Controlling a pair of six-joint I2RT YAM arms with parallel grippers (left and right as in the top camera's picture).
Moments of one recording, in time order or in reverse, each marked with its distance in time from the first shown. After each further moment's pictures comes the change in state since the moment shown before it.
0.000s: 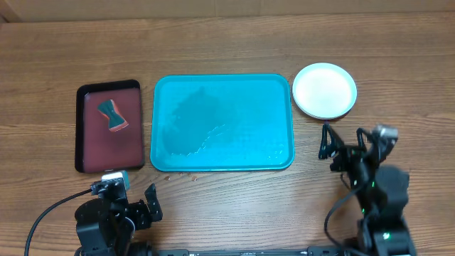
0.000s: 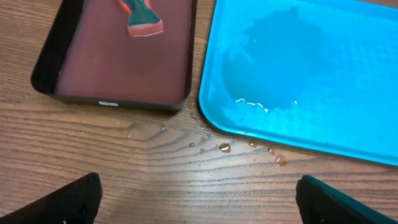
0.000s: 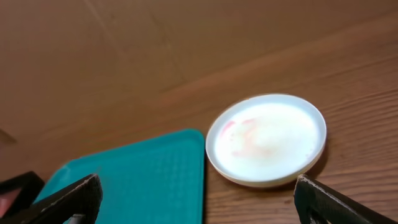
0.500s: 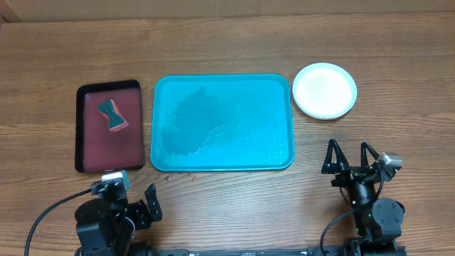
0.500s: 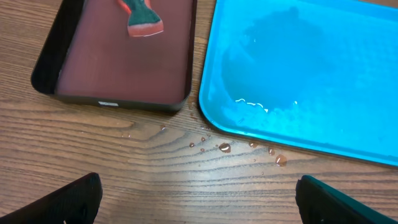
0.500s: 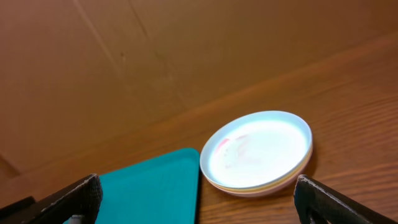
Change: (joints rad) left arm 0.000 0.000 0.000 0.000 0.000 0.000; right arm -0.032 -0.385 -0.212 -0.022 0.035 0.029
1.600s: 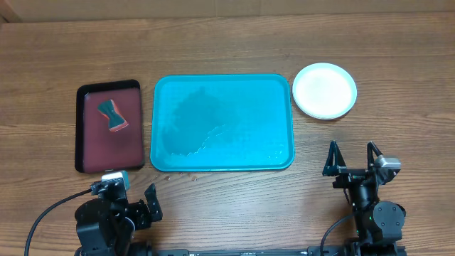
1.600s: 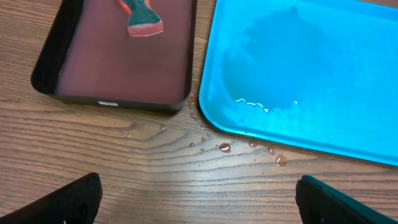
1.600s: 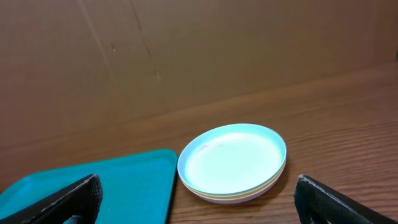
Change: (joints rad) left arm 0.000 0.000 0.000 0.000 0.000 0.000; right arm -0.007 -0.064 0.000 -0.045 0.021 -0.183
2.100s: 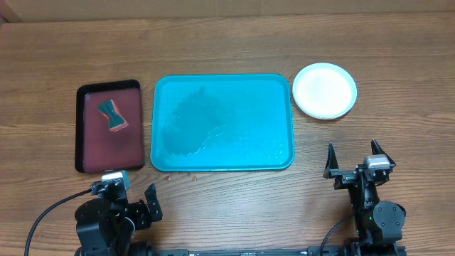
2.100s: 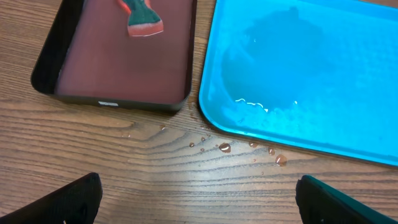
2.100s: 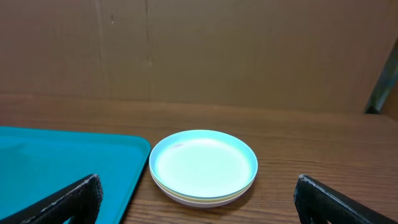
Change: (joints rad) left arm 0.000 0.000 0.000 0.000 0.000 0.000; right arm 0.000 0.000 0.000 0.000 0.000 -0.293
